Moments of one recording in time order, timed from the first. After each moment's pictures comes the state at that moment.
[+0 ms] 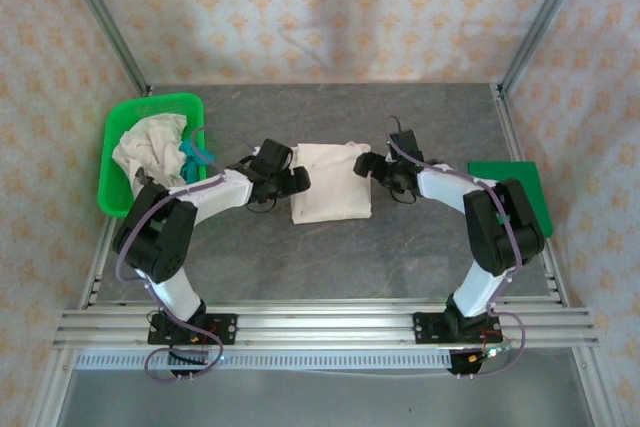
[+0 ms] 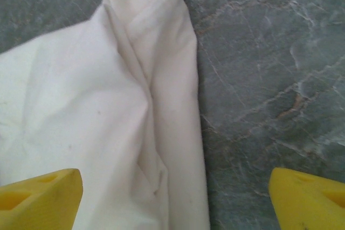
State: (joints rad) left arm -0.45 1.72 1.00 -0.29 -0.01 -0.75; right arm 0.34 1.71 0.97 -0.16 -0.17 0.64
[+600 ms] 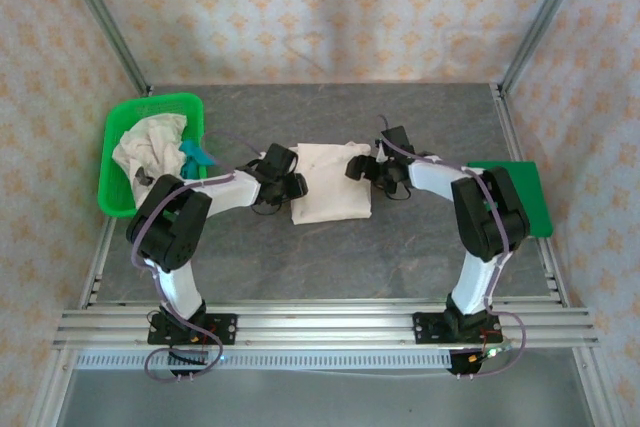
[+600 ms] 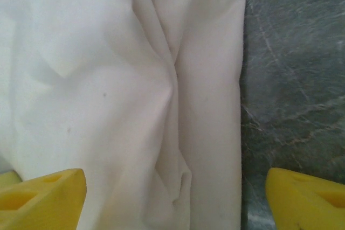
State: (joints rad) left arm -0.46 1.81 1.01 -0.22 0.02 -0.77; right arm 0.36 1.84 1.09 -0.23 -0.29 0.59
